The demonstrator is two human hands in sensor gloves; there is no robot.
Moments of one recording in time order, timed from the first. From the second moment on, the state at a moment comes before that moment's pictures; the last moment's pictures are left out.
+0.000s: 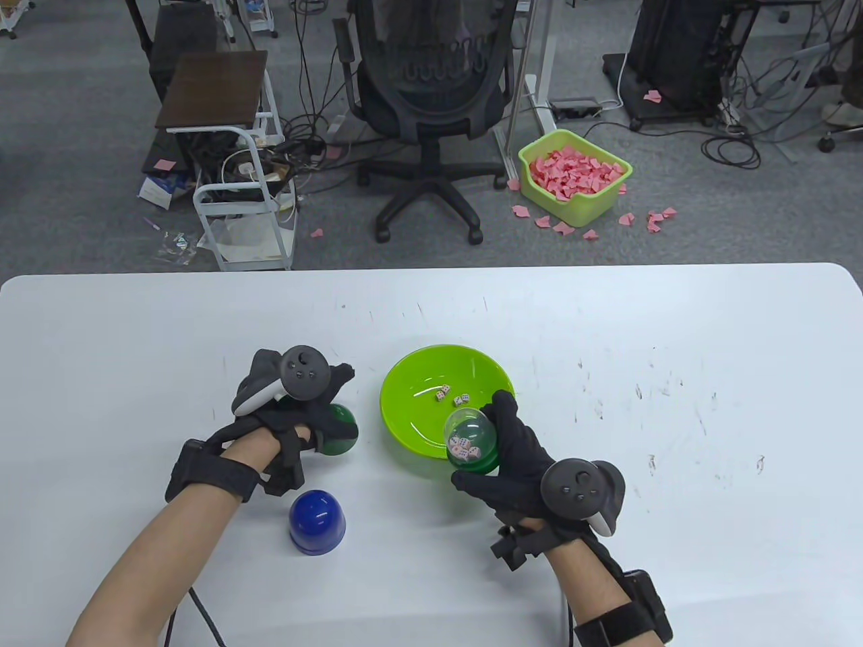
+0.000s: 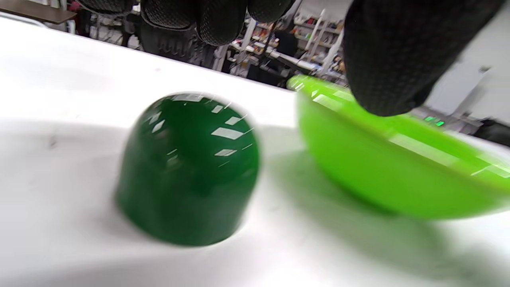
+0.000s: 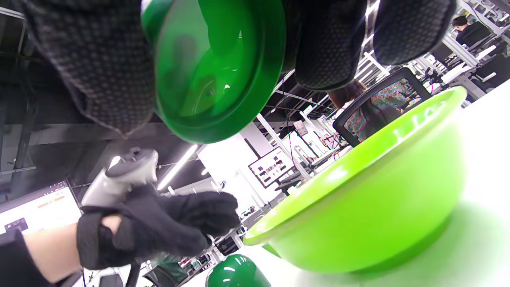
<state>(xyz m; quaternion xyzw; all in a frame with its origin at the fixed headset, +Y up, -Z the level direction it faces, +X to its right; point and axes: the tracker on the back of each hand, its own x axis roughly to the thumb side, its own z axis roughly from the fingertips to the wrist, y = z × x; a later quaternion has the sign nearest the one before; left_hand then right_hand) -0.219 -0.690 -0.447 -0.14 -0.19 0.16 0.96 0.117 -0.706 -0.326 0.22 -0.16 0.87 0.41</state>
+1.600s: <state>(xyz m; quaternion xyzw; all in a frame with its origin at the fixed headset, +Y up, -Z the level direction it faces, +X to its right) -0.091 -0.627 -0.347 -0.05 -0.40 0.02 0.91 0.081 -0.708 -0.314 0.30 -0.12 0.88 0.36</state>
